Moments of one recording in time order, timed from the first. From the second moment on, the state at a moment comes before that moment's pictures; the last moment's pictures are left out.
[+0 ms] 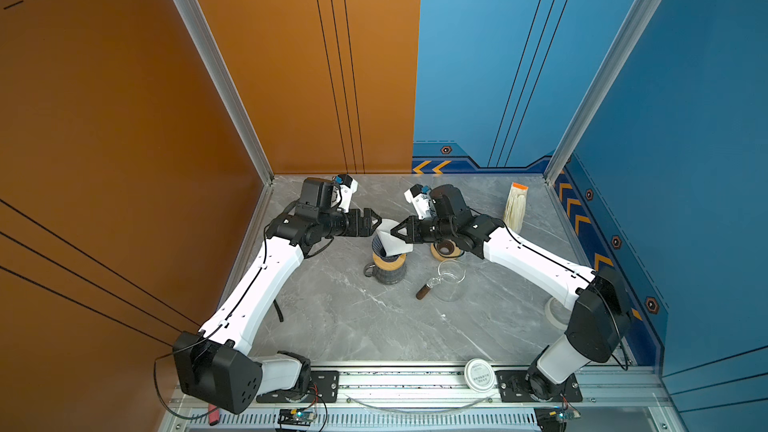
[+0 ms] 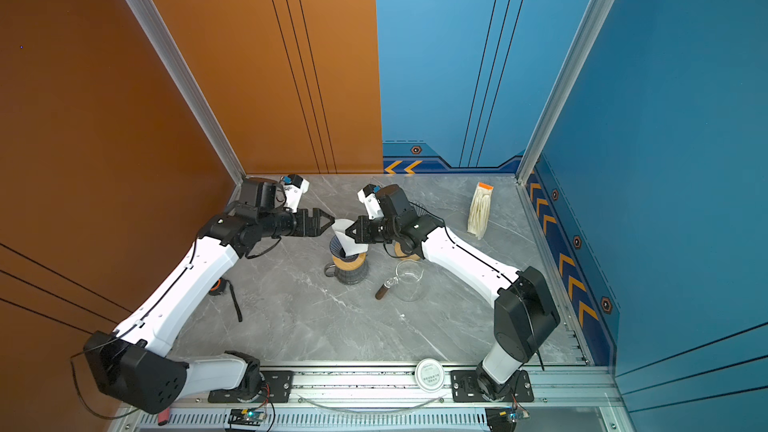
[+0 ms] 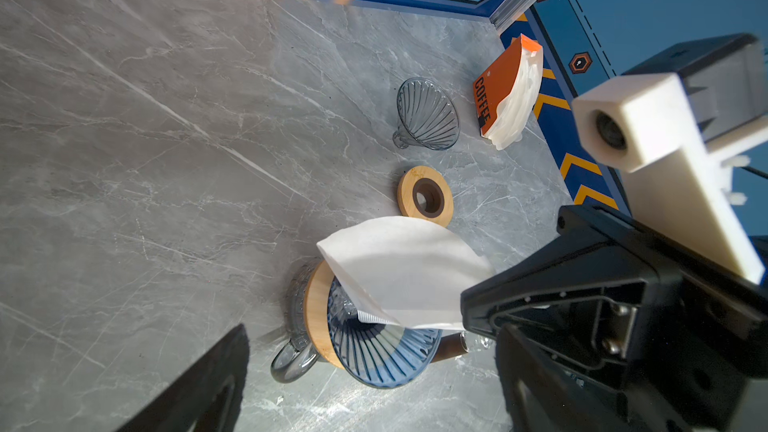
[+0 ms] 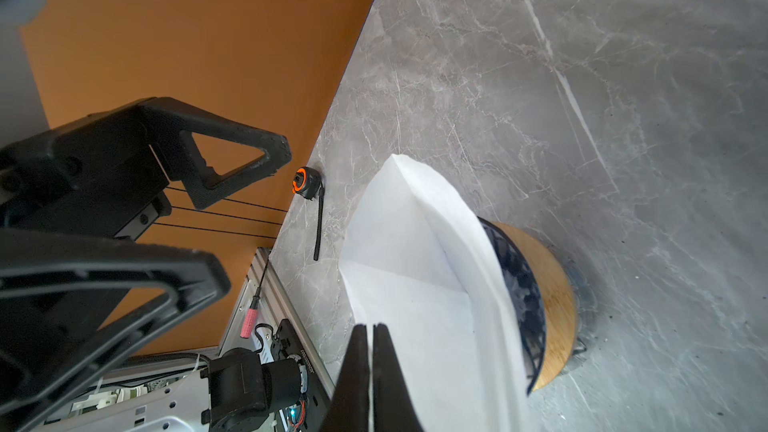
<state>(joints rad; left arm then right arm) -0.29 1.31 1.28 -0.70 0.38 -0.29 0.69 1.63 1.36 -0.32 -0.45 0.63</state>
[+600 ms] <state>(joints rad) -0.29 1.32 1.22 -0.68 0.38 -0.39 0.75 1.67 1.36 -0.30 -0.45 0.63</state>
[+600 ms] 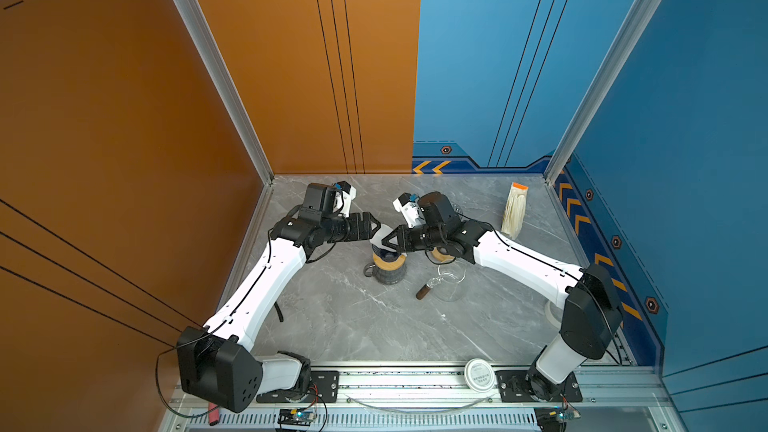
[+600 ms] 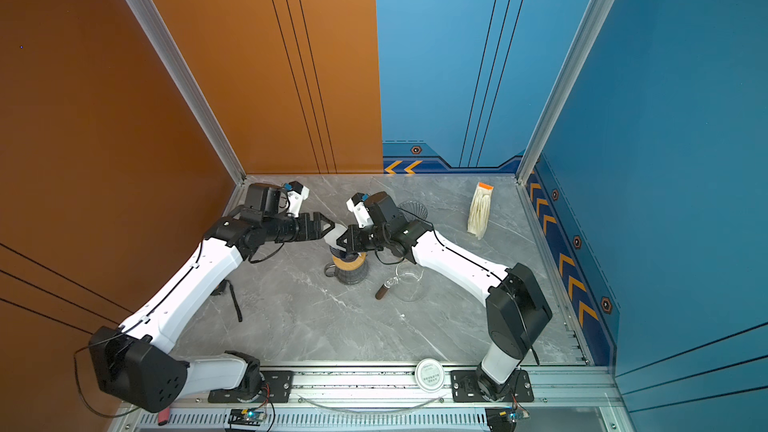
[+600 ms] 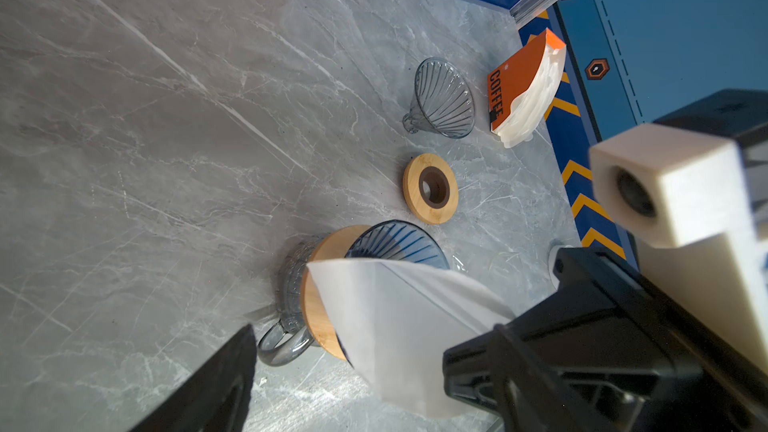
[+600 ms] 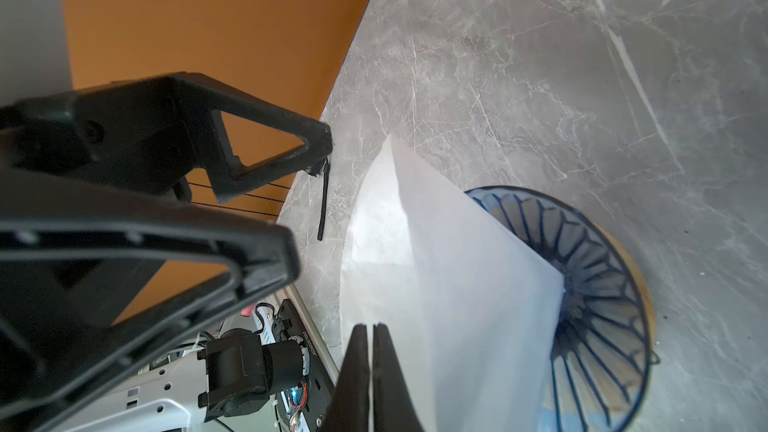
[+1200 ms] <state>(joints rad) -0.29 1.40 1.18 -0.67 0.38 -0.49 0.75 1.68 1.36 -0.30 -0.45 0.63</state>
